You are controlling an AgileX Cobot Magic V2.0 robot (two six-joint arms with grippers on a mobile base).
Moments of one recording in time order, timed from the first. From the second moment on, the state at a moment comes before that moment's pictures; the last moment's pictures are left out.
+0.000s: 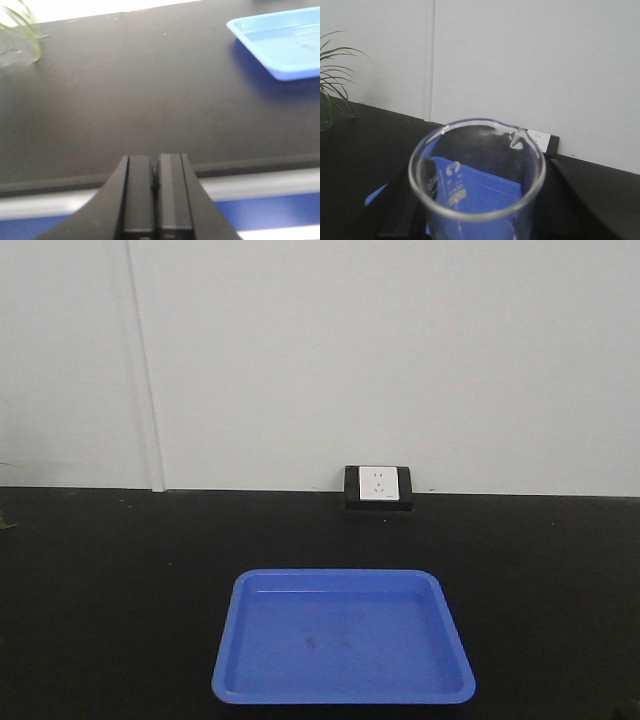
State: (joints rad) left arm -0.04 -0.02 0.03 0.06 0.37 0.02; right arm 0.37 0.40 -0.33 -0.44 -0.04 0.38
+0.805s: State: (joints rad) left arm -0.04 -0.02 0.03 0.06 0.37 0.02; right arm 0.37 0.40 -0.33 -0.44 -0.04 0.38
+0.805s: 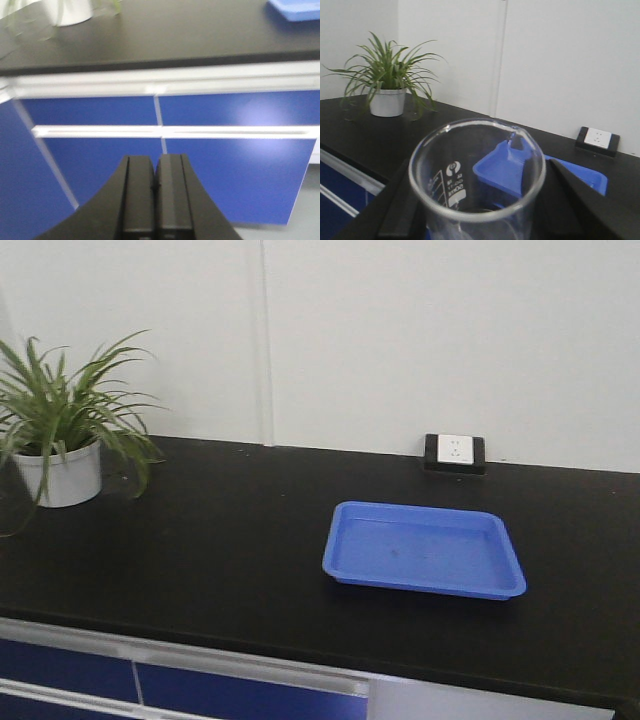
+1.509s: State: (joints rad) left arm -0.04 -0.02 0.03 0.06 0.37 0.02; right arm 0.37 0.40 -0.33 -0.44 -0.04 0.38
